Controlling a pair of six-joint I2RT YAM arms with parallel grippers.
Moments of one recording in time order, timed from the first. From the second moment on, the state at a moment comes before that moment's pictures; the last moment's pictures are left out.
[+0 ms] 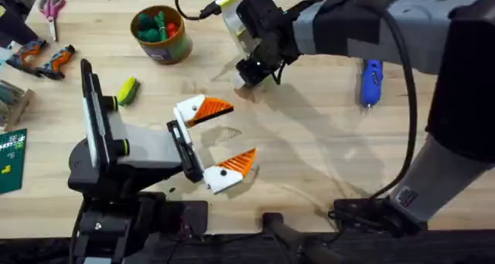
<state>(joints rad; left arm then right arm) -0.04 0.01 0.02 -0.11 1.08 0.02 0.63 2.00 1.40 -0.54 -0.08 -0.07</state>
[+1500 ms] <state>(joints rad) -0.04 0.01 0.02 -0.11 1.08 0.03 0.63 2.00 1.48 -0.66 -0.08 -0.08</state>
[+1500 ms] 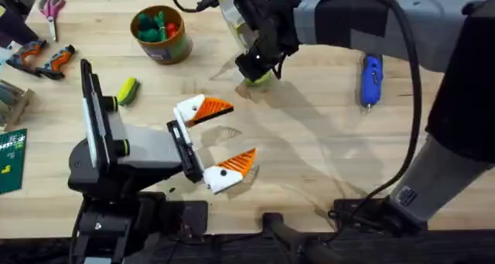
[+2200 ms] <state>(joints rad) -0.04 0.01 0.02 -0.12 1.08 0.03 0.63 2.00 1.49 -0.66 -0.08 -0.07</state>
